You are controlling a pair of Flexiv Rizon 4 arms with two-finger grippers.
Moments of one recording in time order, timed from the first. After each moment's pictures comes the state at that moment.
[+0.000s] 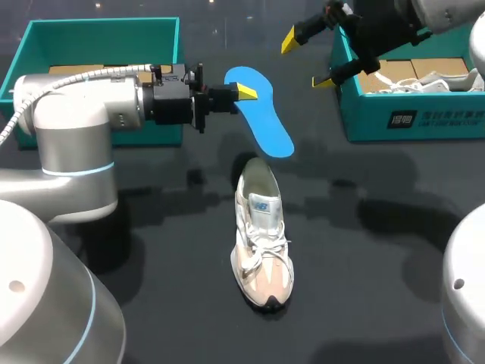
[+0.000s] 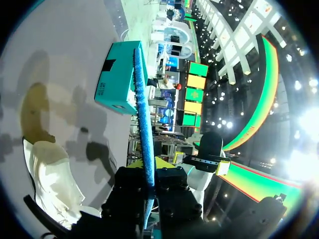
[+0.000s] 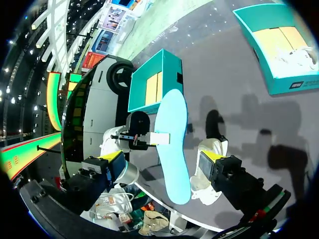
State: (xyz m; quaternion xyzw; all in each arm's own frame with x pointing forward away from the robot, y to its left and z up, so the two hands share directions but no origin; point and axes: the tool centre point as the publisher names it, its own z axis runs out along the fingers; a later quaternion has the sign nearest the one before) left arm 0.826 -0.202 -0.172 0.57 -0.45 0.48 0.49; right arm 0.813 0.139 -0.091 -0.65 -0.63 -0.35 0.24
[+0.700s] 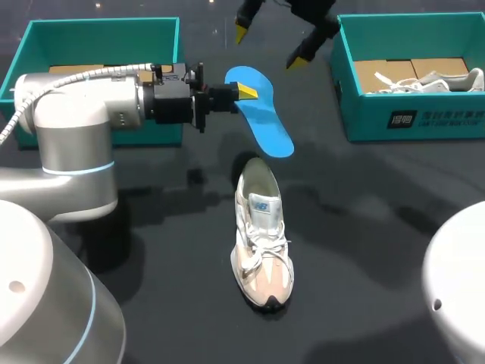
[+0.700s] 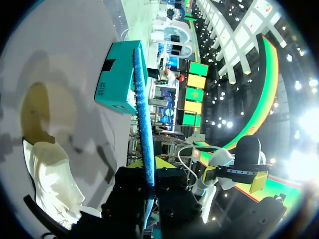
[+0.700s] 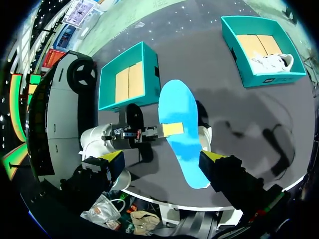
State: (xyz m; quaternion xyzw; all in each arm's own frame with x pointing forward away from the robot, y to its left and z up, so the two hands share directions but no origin) left arm 0.827 -0.203 -0.172 0.57 -0.45 0.48 0.49; right arm 0.805 0.198 -0.060 -0.73 -0.65 -0.19 0.13
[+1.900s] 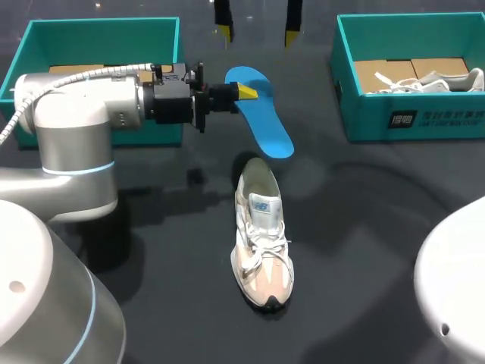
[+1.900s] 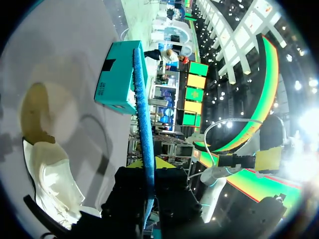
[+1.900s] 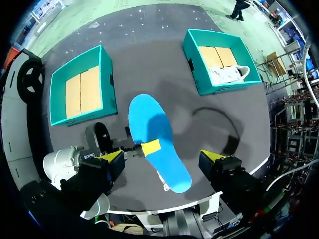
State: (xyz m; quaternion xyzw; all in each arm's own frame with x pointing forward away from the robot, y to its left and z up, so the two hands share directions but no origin) left arm 0.827 -0.203 -0.172 0.57 -0.45 0.48 0.49; right arm 0.842 0.197 -0.061 -0.78 -0.62 -0.02 -0.02
